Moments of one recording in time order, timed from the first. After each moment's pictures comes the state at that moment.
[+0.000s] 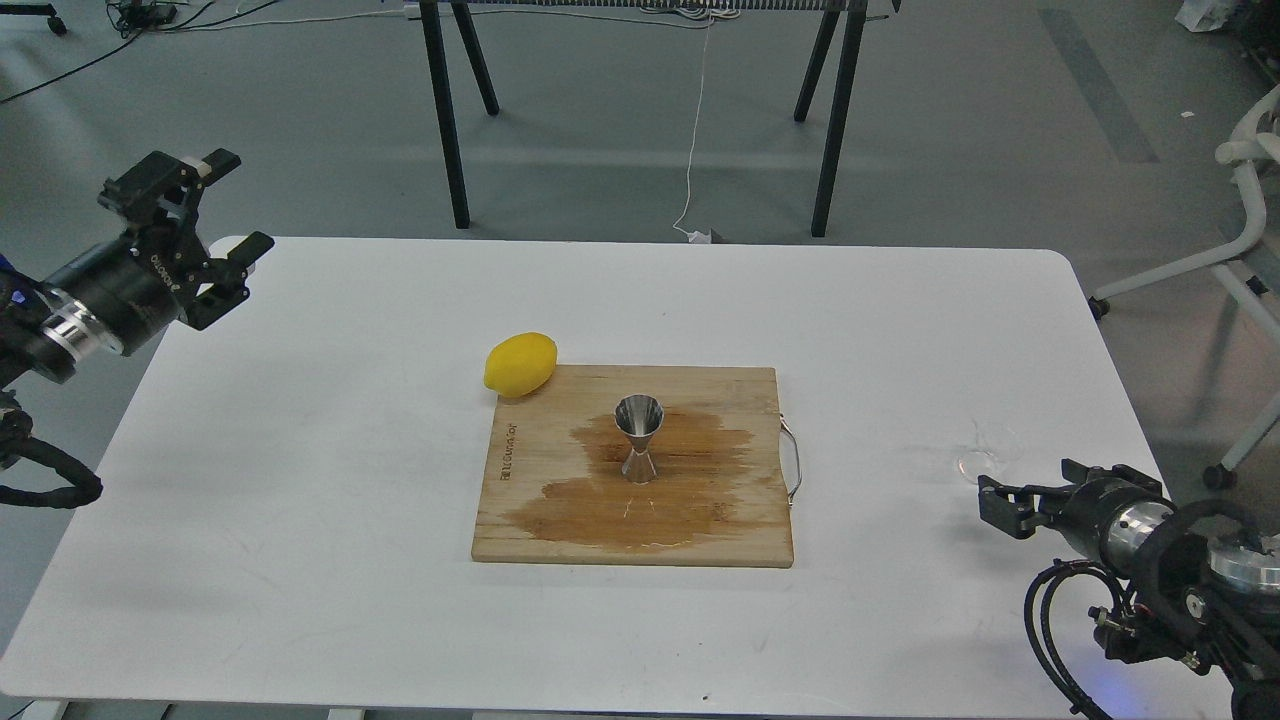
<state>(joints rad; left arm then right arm) -0.54 0.79 -0.64 -0.86 0.46 -0.49 -0.49 0.09 -0.41 1.22 1.23 0.62 -0.42 -0.12</state>
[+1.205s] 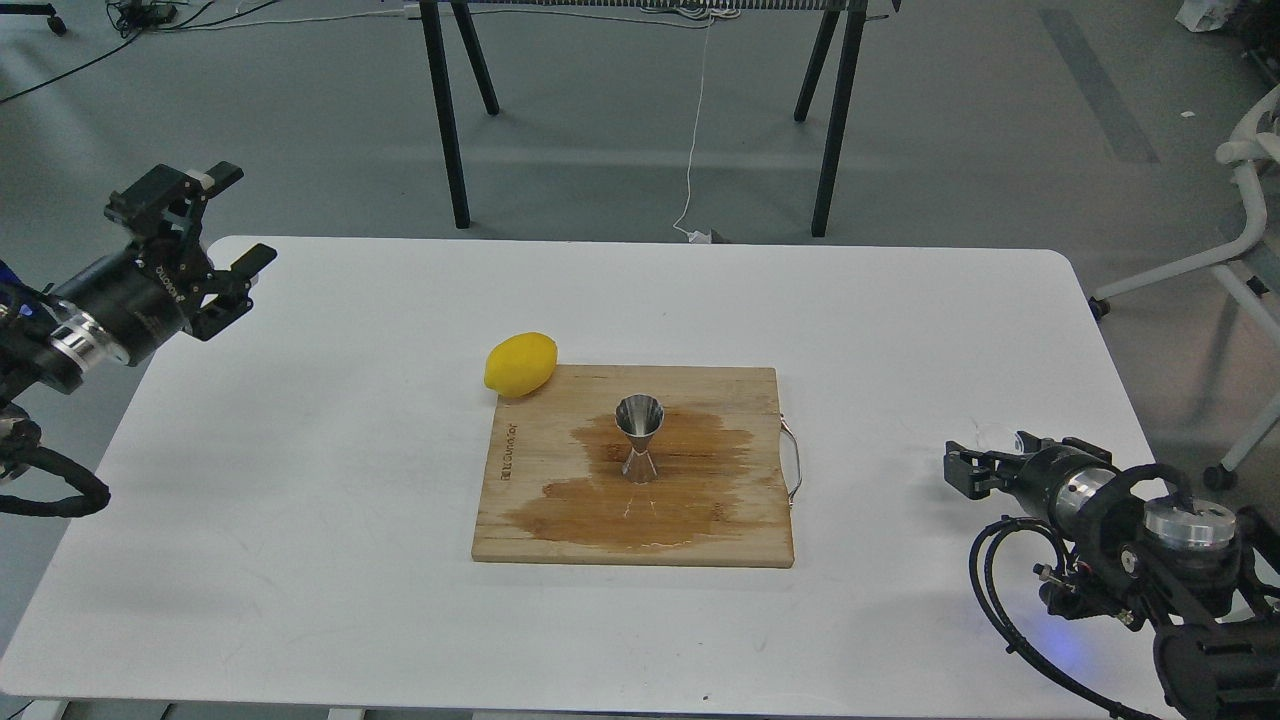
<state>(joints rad) -0.53 0.77 -0.65 -0.84 0.46 -0.49 -0.49 0.21 -0.30 1.23 1.09 0.57 -0.40 -0.10</state>
